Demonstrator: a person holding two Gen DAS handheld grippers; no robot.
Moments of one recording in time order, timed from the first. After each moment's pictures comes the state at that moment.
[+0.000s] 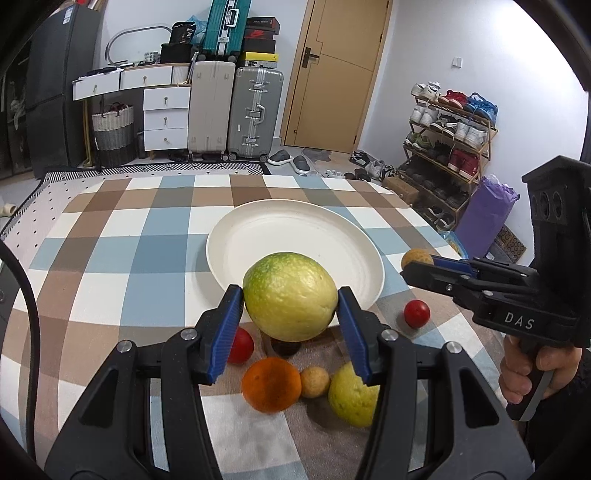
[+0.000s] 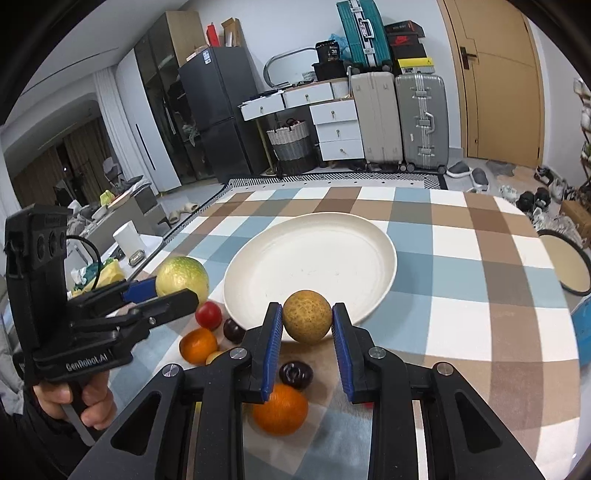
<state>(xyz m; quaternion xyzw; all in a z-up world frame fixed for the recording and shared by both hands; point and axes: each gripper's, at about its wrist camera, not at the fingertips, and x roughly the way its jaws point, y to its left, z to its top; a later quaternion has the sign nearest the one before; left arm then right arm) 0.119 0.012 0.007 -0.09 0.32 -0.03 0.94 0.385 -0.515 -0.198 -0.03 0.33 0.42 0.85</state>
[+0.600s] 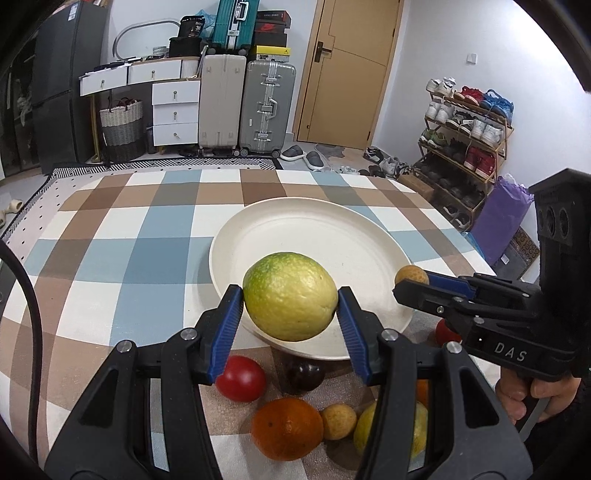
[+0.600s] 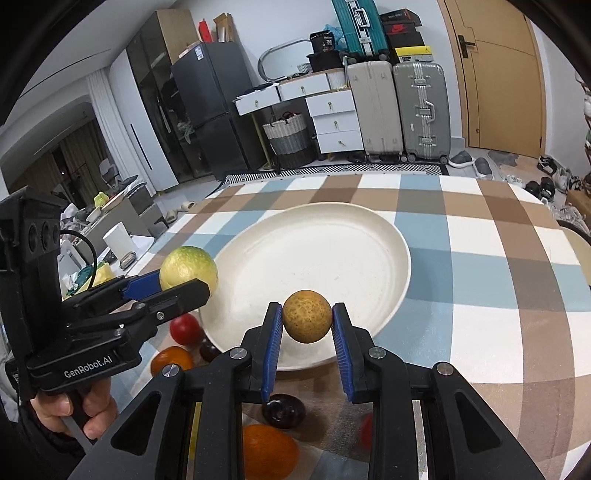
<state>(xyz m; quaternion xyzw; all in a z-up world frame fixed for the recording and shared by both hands) 0.164 0.021 -0.018 -0.09 0.33 -0.01 0.94 0.412 -0.492 -0.224 -0.03 0.34 0.41 0.85</state>
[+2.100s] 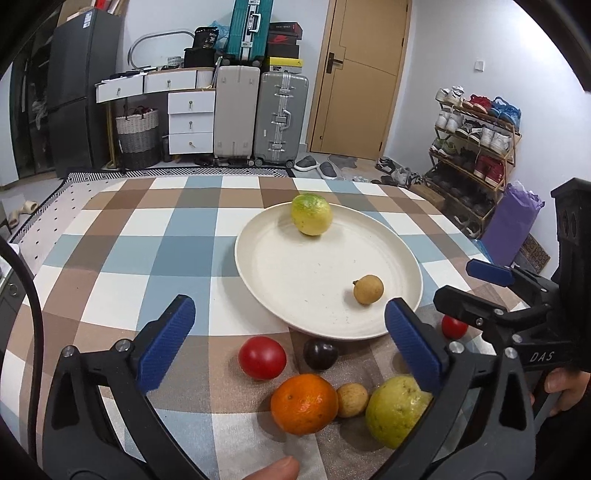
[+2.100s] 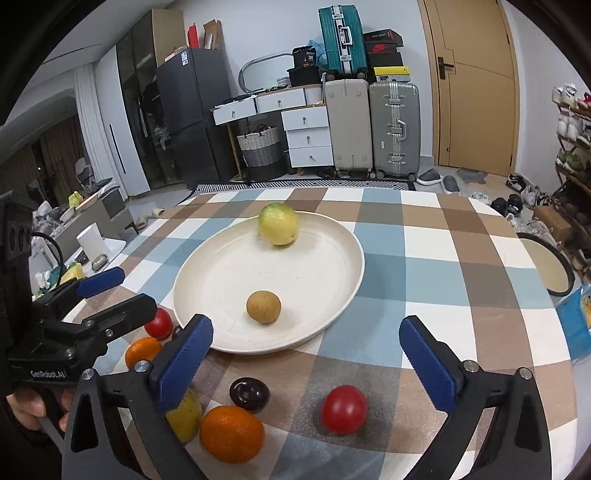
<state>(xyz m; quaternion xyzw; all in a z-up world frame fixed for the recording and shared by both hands) 0.129 0.030 -0.014 -0.08 0.31 0.02 0.95 0.404 -0.513 -0.221 -0.05 0.31 0.36 0.88</state>
